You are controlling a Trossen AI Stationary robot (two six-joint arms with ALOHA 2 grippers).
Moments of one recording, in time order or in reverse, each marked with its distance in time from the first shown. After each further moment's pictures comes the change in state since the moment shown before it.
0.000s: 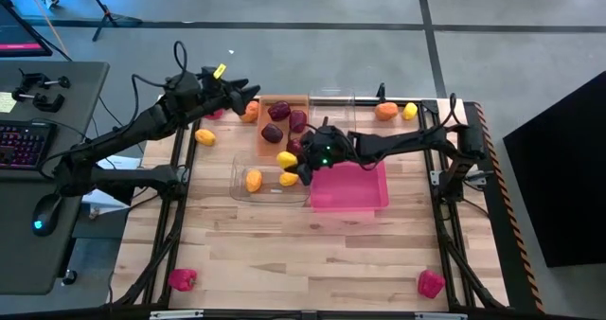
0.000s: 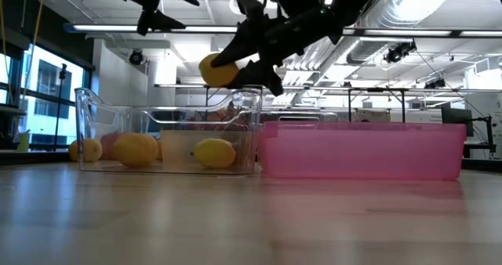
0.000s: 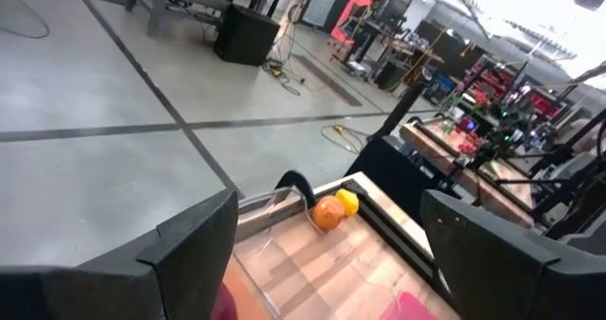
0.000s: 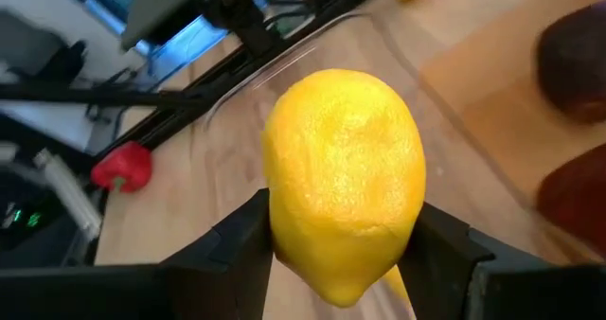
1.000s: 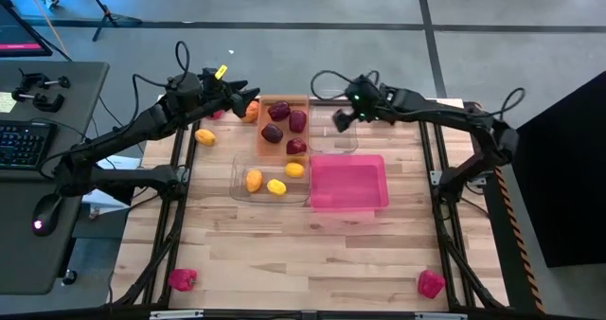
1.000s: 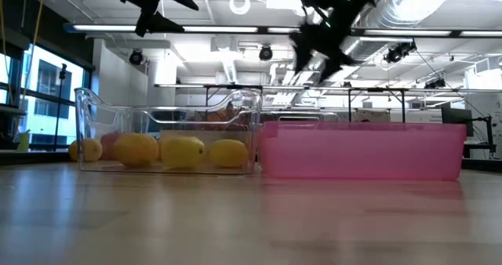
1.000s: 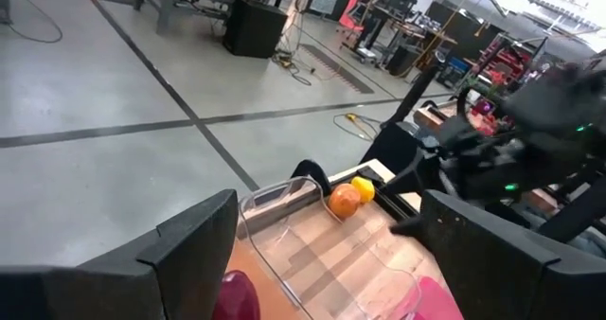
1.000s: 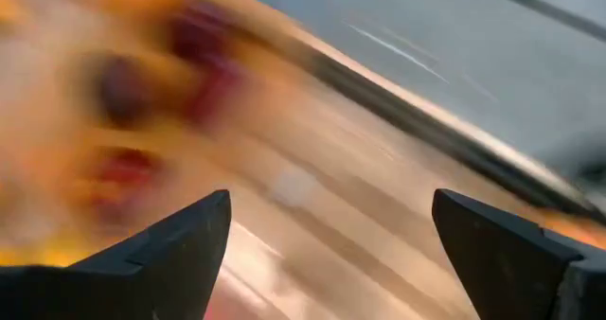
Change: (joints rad) left arm 0.000 0.000 0.000 -0.035 -0.009 0.054; right arm -0.327 -0.263 0.126 -0.787 0.427 -0.107
